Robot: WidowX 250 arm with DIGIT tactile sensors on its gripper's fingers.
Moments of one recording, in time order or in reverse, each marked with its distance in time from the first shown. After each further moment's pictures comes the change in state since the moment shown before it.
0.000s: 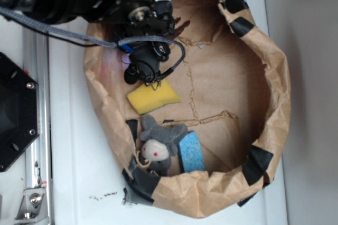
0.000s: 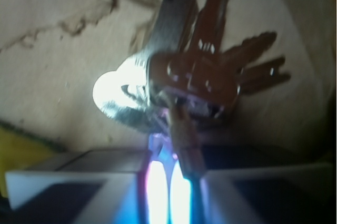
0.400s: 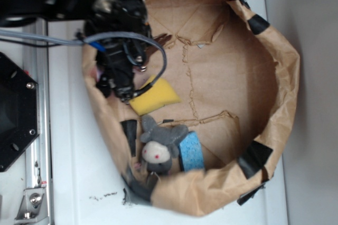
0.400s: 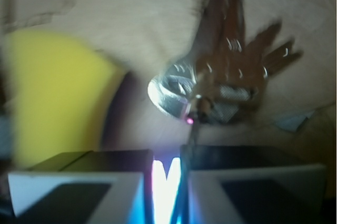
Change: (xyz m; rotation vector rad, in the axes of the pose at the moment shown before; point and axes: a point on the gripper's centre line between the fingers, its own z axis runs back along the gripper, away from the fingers) arm -0.027 -0.009 0.056 -0.121 -0.072 -0.122
